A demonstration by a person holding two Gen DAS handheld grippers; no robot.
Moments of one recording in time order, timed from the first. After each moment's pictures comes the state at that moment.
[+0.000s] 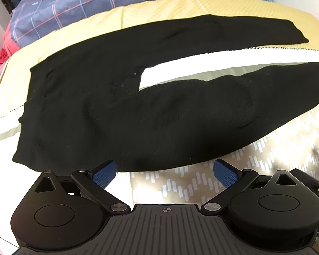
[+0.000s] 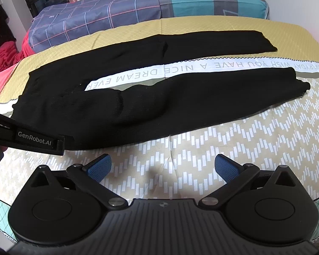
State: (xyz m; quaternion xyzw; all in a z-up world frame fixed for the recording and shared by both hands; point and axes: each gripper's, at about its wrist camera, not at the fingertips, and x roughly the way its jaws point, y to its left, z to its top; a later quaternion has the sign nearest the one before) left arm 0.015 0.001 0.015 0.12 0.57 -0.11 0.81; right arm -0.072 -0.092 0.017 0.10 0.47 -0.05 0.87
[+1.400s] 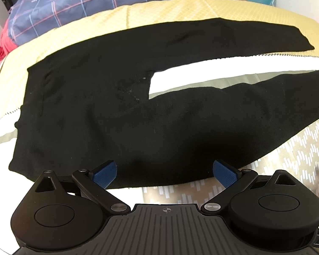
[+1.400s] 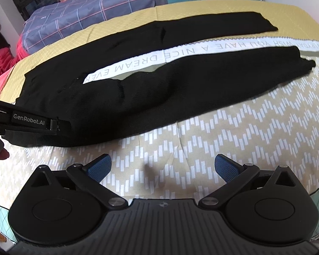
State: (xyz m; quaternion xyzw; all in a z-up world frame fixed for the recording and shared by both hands) left arm 0.038 0.024 0.001 0.10 0.57 -0.12 0.81; right arm -0.067 -0.085 -0.003 0.14 0.50 -0.07 0.85
